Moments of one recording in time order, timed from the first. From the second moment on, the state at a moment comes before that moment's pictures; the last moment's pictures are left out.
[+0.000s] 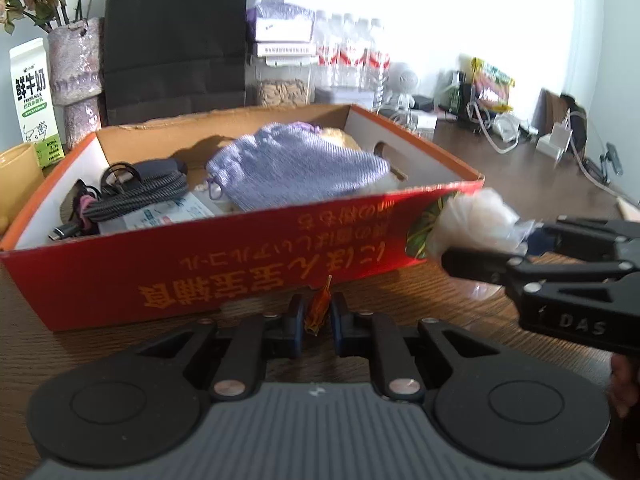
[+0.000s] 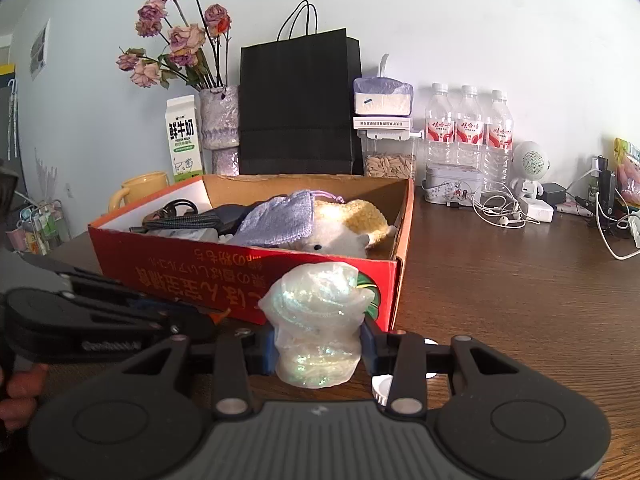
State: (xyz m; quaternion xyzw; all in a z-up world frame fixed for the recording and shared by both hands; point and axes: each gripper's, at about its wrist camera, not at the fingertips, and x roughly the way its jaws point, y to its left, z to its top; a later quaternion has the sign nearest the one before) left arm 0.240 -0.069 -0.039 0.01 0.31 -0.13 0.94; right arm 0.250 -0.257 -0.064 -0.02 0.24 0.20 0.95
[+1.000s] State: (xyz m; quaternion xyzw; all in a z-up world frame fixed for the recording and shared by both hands) left arm 0.222 -0.036 -0.019 -0.02 0.26 -0.12 0.96; right arm 0.237 -0.252 -0.059 -0.02 0.20 0.22 0.95
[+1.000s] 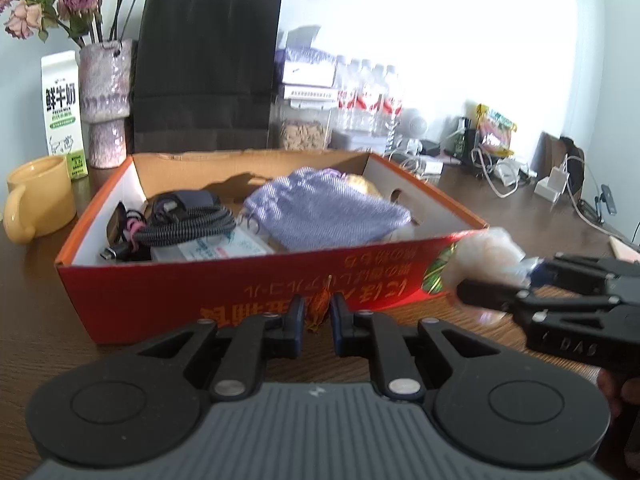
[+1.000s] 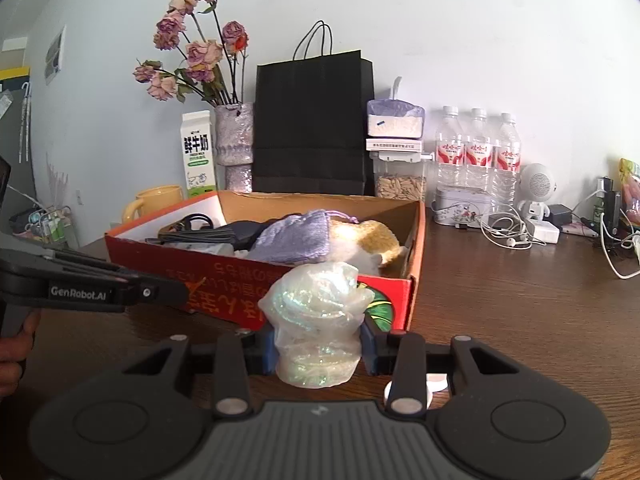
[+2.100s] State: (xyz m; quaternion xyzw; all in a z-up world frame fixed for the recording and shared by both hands) left arm 0.318 0.015 0.034 -0.03 0.20 -0.06 0.98; right arm 0.348 -0.172 -0.006 0.01 0.16 0.27 0.95
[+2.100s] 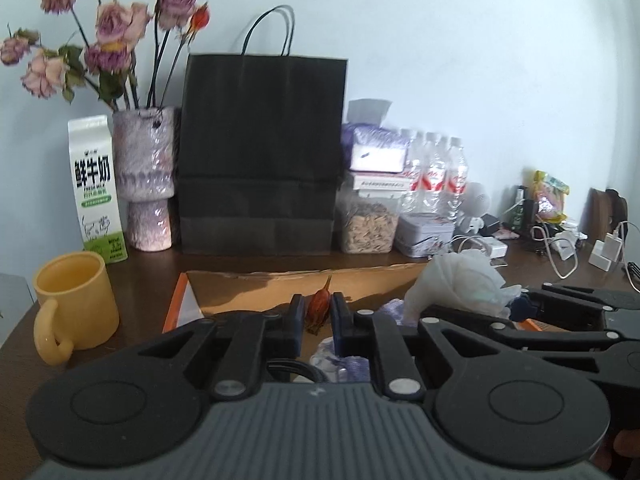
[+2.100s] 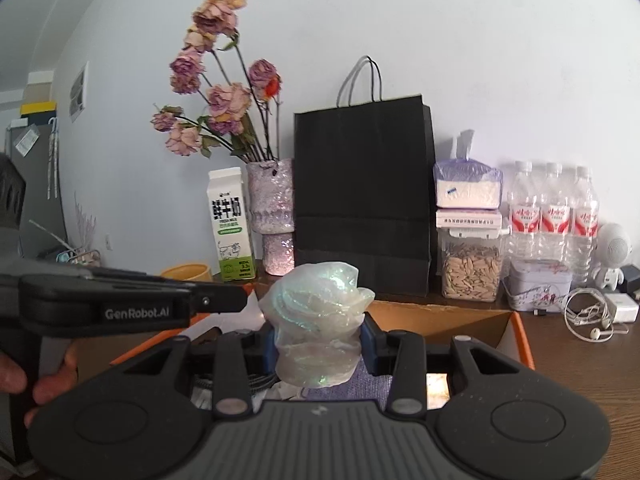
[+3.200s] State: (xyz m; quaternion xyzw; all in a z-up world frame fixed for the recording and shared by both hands) left arm 0.350 0.028 0.016 0.00 0.22 -0.05 0.97; right arm 0.363 -0.168 -0.025 0.00 0.18 0.23 0.95
